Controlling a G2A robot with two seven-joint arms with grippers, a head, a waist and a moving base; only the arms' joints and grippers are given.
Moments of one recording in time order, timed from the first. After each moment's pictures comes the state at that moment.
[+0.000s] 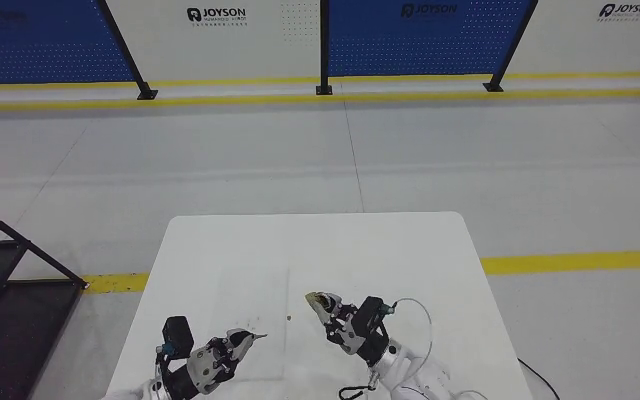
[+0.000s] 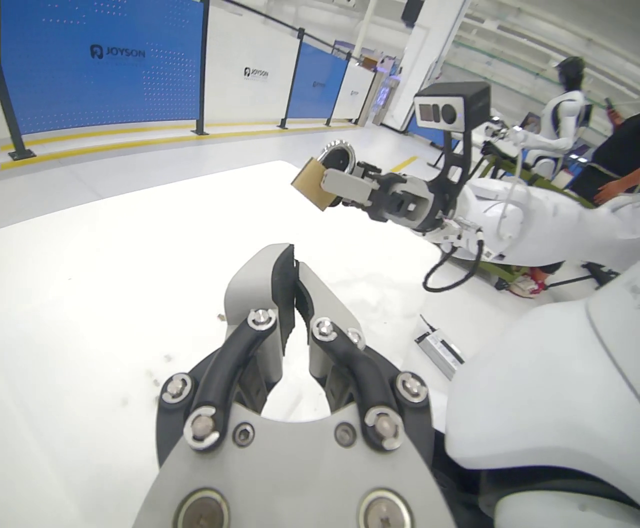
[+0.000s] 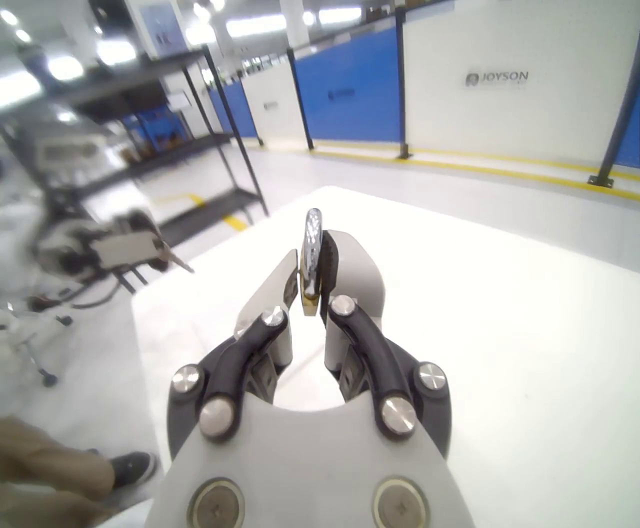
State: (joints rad) left arm 2.19 -1.10 -1.65 -1.88 1.03 -0.94 0.18; right arm -1.75 -1.22 1.03 -1.76 -1.18 -0.42 -0.25
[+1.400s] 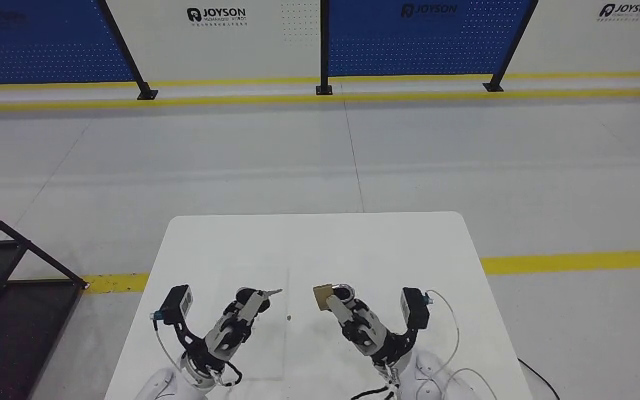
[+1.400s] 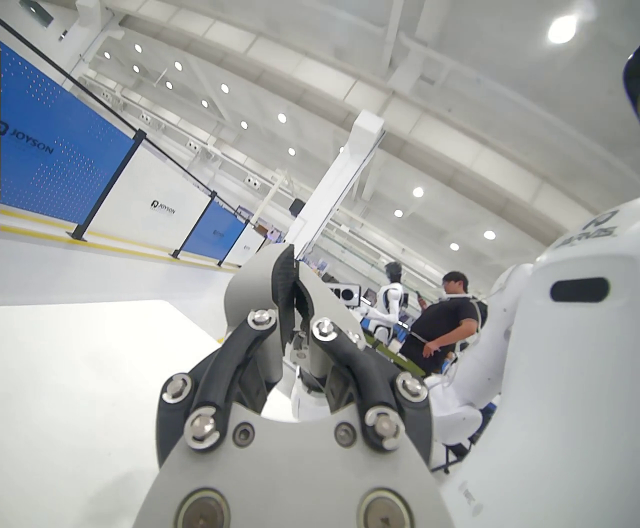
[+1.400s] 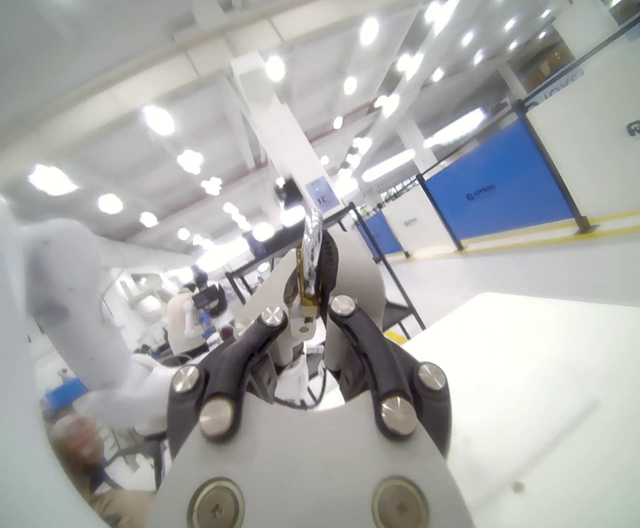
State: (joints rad) left arm 1.95 -1.11 -1.34 -1.82 0.49 -1.01 0.29; right arm -1.65 -1.24 0.93 -1.63 -0.79 -0.88 -0.52
